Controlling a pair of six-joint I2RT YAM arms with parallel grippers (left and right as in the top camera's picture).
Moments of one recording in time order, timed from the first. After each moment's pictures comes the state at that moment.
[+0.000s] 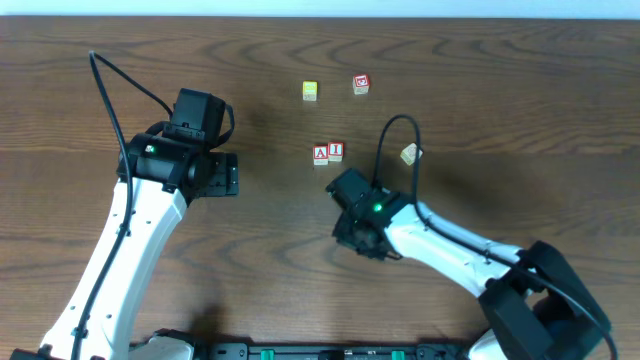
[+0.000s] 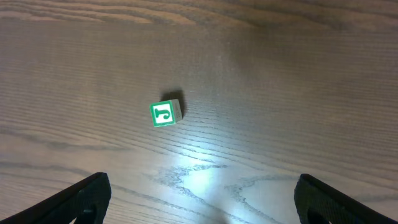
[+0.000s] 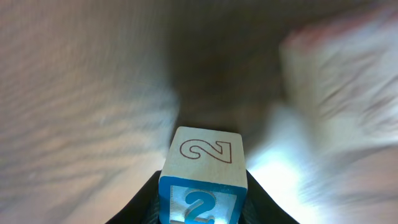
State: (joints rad) left arm -0.24 1.39 1.26 -1.15 -0.26 -0.24; right arm 0.70 1.68 0.90 -0.62 -0.04 1.17
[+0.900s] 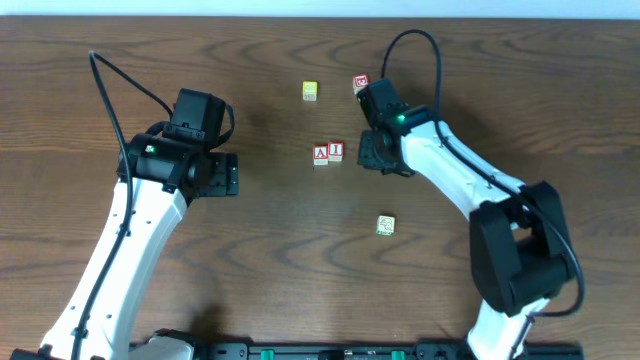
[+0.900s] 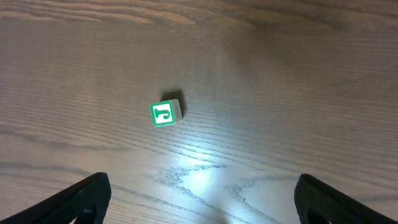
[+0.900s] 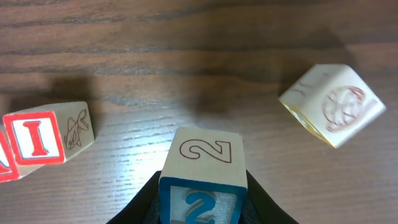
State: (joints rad) left arm -0.24 1.39 1.26 -1.15 -0.26 -0.24; right arm 0.42 1.95 1.38 -0.75 0.10 0.57
